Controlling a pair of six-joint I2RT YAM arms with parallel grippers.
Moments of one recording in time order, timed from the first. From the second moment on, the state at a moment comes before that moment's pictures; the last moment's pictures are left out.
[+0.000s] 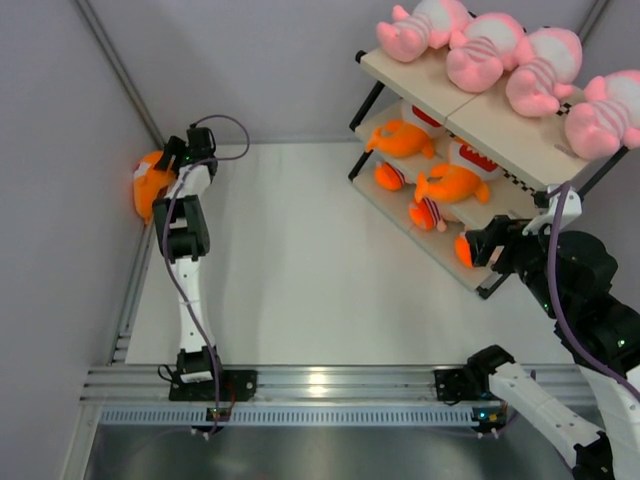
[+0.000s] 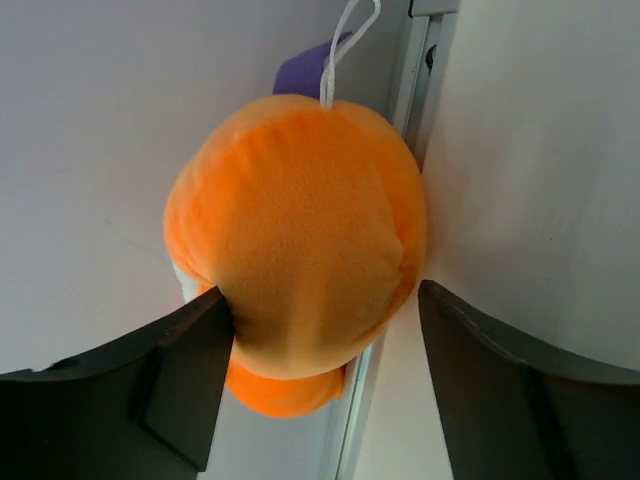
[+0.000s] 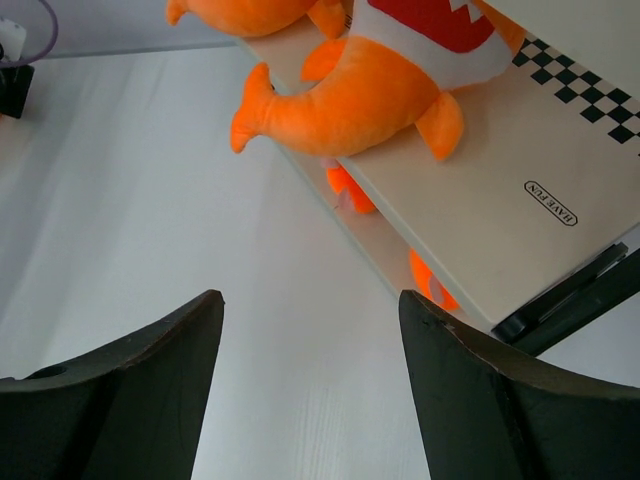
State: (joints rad) left arm 0.12 2.62 2.21 -0.15 -0.79 0.64; right arm 0.44 0.62 1.24 -0.90 0.24 0.26
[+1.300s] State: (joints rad) left arm -0.30 1.44 1.81 -0.67 0.63 -0.06; right arm 0.44 0.61 1.16 -0.72 -0.16 0.26
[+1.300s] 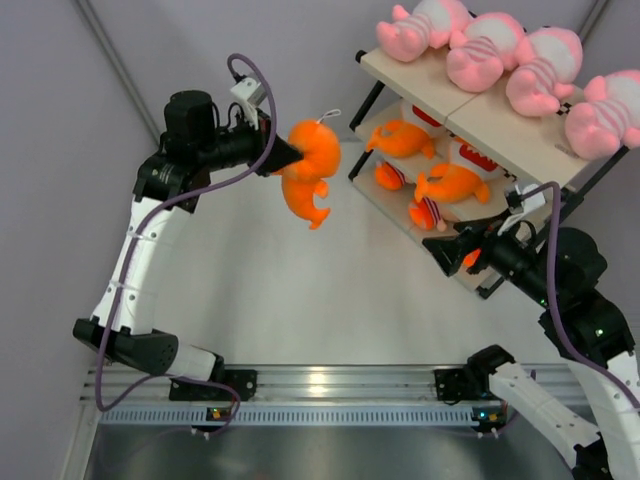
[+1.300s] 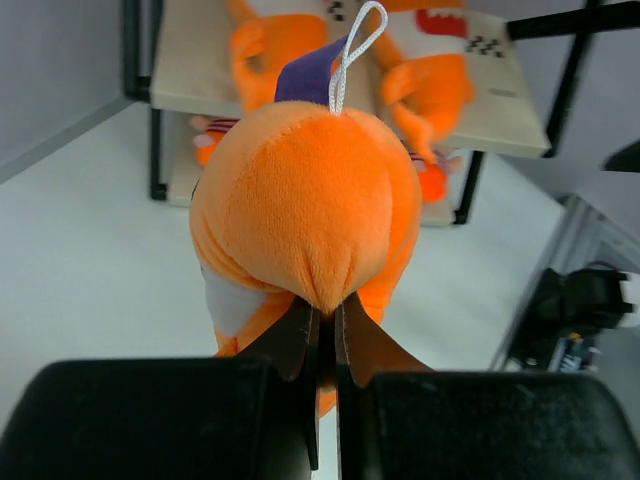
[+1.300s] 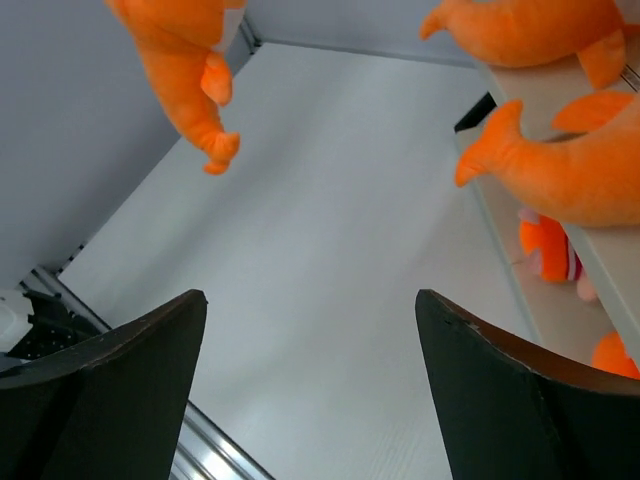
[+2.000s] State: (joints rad) left arm -0.34 1.42 1.98 -0.72 0.91 -0.27; right arm 0.82 1.00 0.96 0.04 -0.33 0.43
